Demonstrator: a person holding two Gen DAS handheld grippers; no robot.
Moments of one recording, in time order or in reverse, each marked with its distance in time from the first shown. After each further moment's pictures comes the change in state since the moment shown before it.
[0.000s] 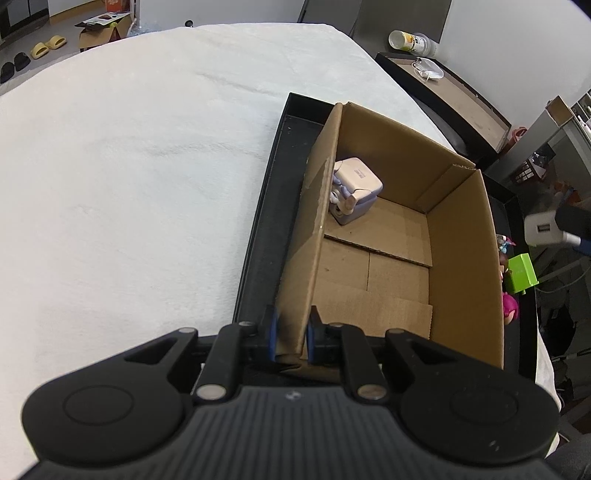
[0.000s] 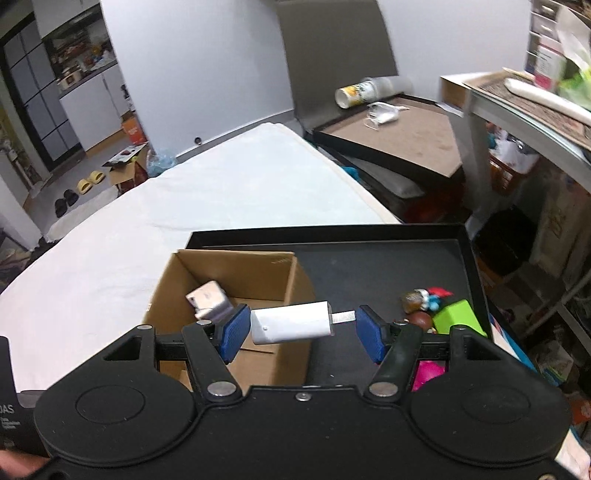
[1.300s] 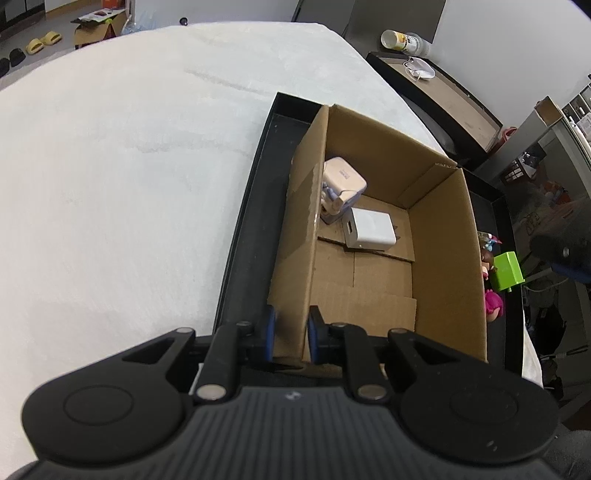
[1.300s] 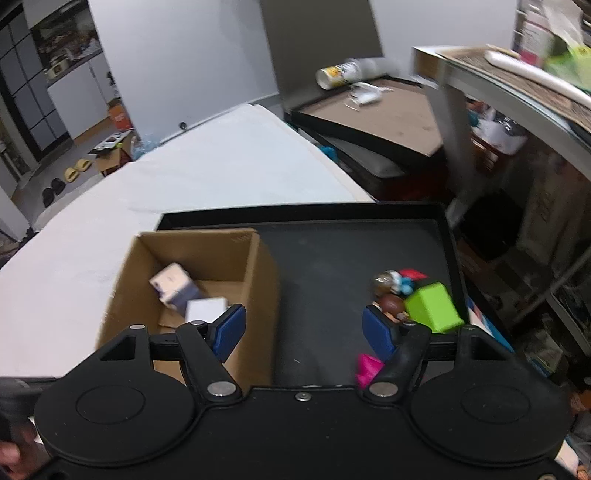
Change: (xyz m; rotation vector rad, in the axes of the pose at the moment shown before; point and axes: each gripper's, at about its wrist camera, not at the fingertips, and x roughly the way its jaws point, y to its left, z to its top) left arm -0.009 -0.007 0.001 0.000 0.006 -0.020; right arm 0.011 -0.038 -0.014 0.017 0.053 -0.043
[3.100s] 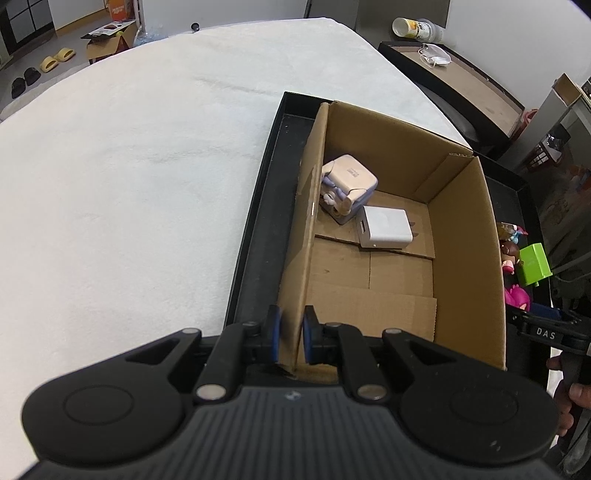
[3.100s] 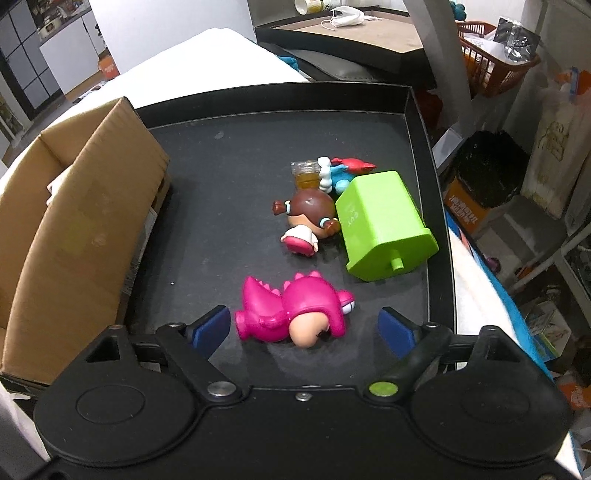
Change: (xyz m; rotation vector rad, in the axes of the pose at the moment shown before) left arm 0.008 -0.022 0.004 0.044 0.018 0.123; right arm 0.090 -0.079 -0.065 -0.052 0.134 0.010
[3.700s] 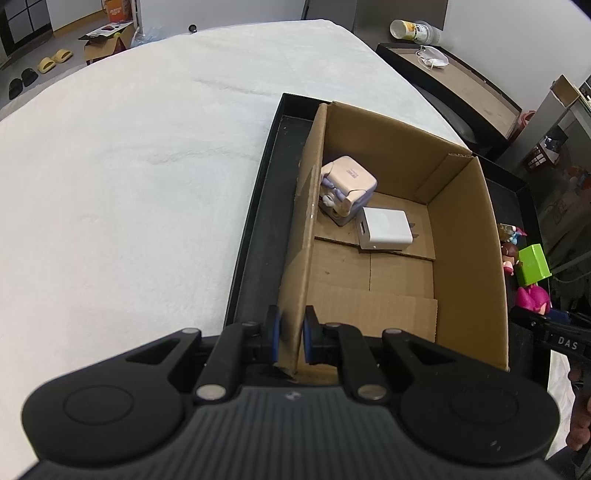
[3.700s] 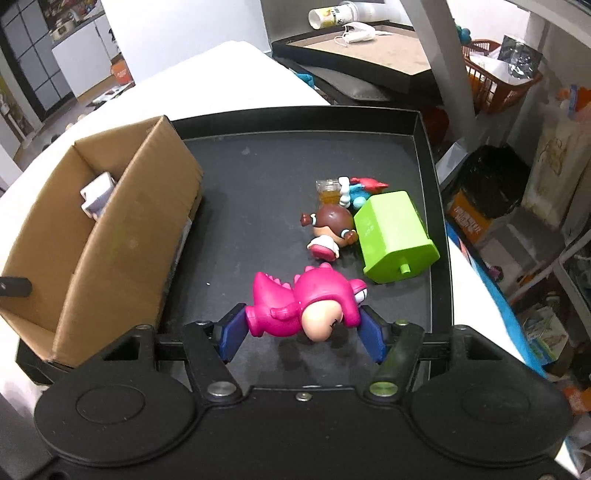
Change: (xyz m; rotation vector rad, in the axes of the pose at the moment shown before) left arm 0.002 0.004 -0.001 -0.004 -0.009 -0.017; right arm -0.037 0.009 0.001 -0.005 -0.019 0.027
